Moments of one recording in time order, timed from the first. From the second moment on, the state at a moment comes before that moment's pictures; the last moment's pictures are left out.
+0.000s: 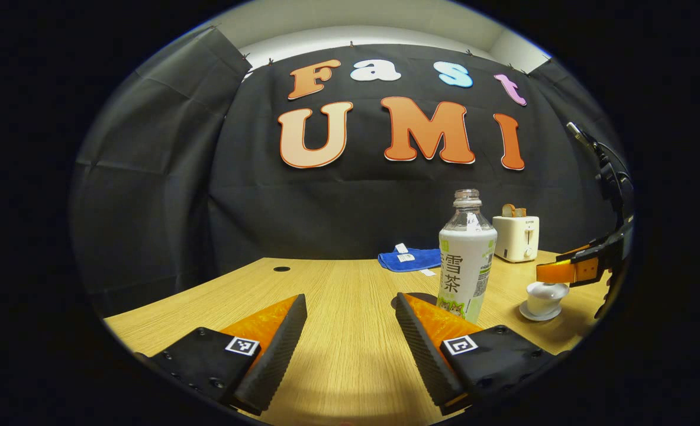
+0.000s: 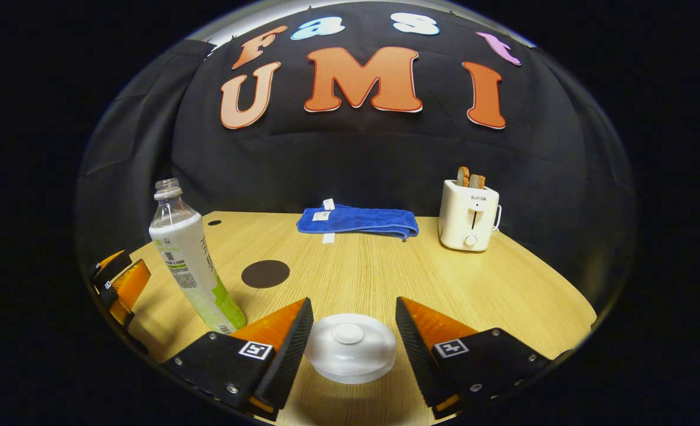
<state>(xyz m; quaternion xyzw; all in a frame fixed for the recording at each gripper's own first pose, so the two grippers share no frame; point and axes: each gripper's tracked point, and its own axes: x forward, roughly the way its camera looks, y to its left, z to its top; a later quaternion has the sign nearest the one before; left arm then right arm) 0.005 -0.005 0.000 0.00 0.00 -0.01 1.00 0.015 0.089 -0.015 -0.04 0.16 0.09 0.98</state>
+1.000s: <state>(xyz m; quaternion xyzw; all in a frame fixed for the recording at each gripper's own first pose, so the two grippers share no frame) 0.007 -0.007 -0.001 0.00 0.00 -0.01 1.00 0.011 0.095 -0.029 -0.03 0.18 0.10 0.98</state>
